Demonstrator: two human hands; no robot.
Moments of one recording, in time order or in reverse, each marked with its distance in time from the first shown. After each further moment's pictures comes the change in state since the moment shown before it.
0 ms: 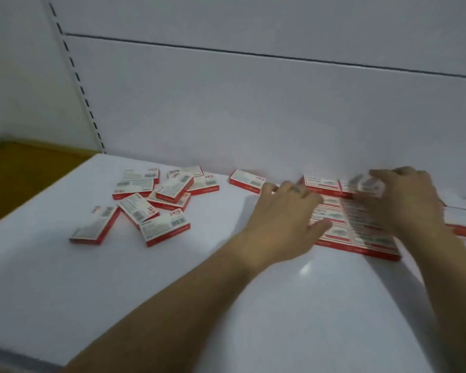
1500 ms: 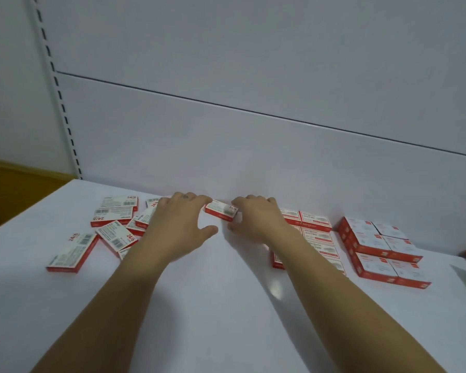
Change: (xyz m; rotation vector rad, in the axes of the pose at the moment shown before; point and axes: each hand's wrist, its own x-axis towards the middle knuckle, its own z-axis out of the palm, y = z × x) left_hand -0.036 -0.093 -0.053 0.079 0.098 -0.322; right_hand 0.003 -0.142 0.017 -0.075 -0.336 -0.422
